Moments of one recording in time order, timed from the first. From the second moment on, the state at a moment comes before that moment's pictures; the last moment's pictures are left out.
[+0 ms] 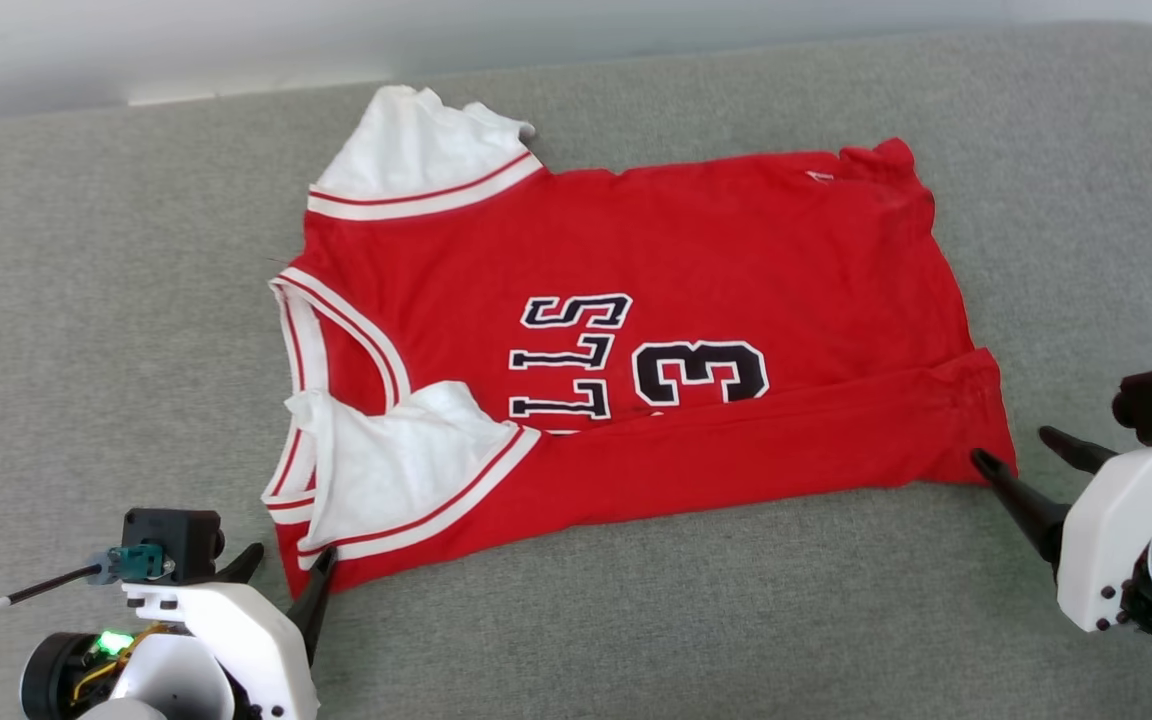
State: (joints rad) left arm -0.15 0.77 -0.63 -0.14 -0.93 0.39 0.15; right arm -0.21 -0.48 0.15 0.02 0.54 0.13 0.56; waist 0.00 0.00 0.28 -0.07
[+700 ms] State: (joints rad) left arm -0.18 0.71 -0.67 -0.11 -0.91 0.34 0.14; right arm -0.17 -0.39 0.01 0.01 0.40 0.13 0.71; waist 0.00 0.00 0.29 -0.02
